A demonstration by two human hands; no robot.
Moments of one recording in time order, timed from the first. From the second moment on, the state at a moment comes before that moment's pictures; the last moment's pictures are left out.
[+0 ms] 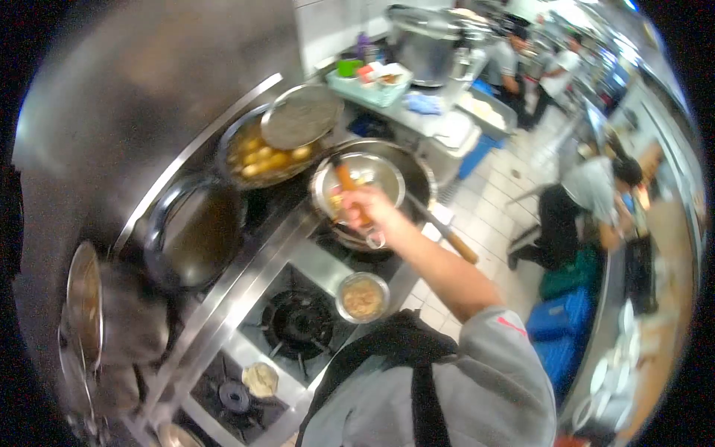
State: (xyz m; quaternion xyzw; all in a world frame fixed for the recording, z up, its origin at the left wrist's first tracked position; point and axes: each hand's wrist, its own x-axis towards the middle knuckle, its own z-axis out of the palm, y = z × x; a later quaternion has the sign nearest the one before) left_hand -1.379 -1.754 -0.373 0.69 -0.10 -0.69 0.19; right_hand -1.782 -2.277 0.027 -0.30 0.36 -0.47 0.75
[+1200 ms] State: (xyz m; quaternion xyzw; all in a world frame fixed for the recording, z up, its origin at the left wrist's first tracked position) left_hand -1.555 -2.112 -0.254 0.65 -0.47 -0.54 0.25; right_hand -1.839 -2.054 -0.038 -0.39 0.63 -0.46 0.49
